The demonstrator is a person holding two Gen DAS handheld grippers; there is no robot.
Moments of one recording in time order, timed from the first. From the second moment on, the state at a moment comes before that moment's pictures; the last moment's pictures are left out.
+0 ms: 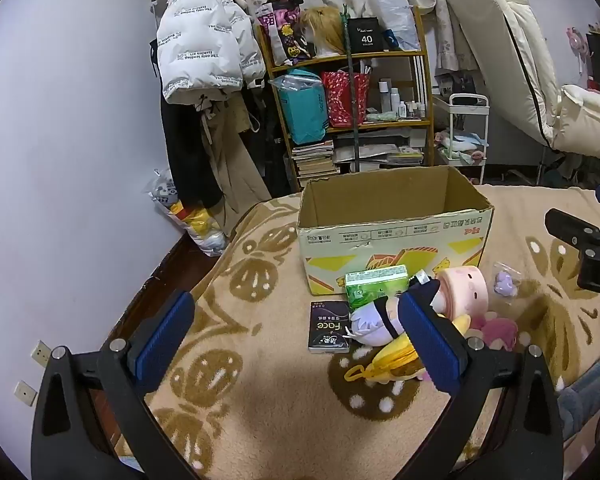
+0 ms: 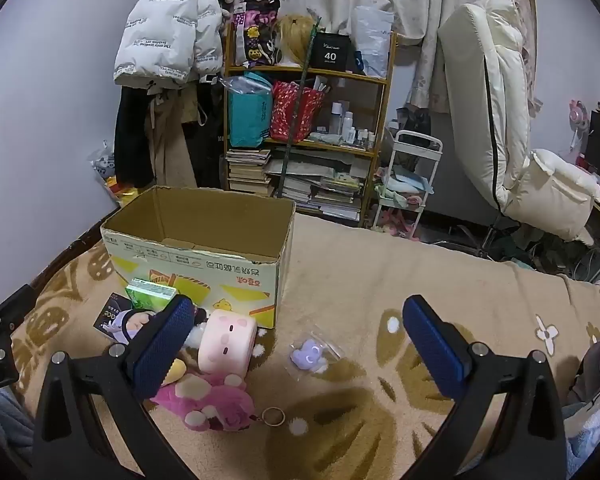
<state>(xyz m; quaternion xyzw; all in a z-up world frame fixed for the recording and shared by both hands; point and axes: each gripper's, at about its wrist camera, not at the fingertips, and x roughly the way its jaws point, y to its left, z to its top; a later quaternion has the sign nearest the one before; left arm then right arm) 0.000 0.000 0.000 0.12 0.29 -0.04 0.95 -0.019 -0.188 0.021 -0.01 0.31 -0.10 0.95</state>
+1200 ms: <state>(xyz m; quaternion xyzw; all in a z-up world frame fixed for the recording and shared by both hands) 0.000 0.003 0.002 0.13 0.28 -0.03 0.95 -0.017 -0.179 0.014 -0.01 0.31 -0.09 0.95</state>
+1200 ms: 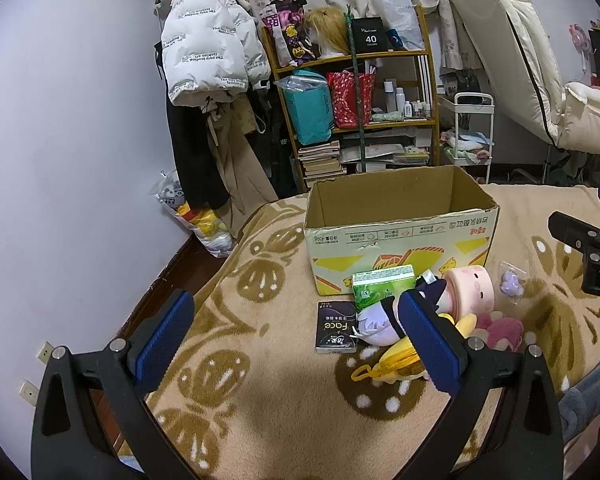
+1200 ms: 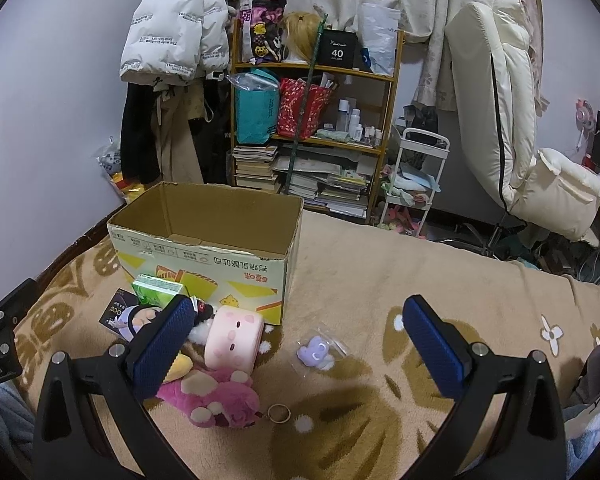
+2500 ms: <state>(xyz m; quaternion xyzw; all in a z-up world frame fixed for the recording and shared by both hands) 0.000 0.001 0.001 0.13 0.28 -0.03 0.95 -0.017 -0.182 0.018 -0.01 0.31 -0.09 0.95</state>
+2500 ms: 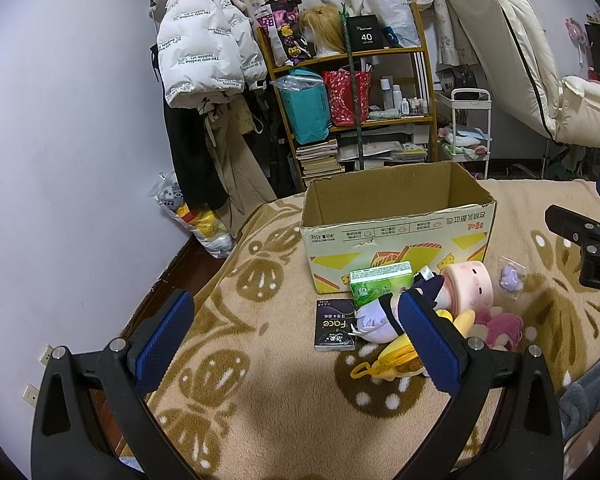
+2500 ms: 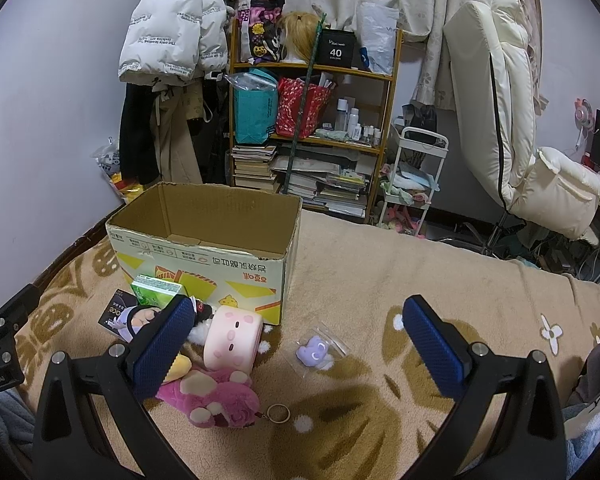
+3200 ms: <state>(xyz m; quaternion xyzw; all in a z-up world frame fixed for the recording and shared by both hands) -0.001 0.001 0.000 0.13 0.28 -0.03 0.95 -0.018 -0.183 0.018 -0.01 0.32 -0.09 0.94</state>
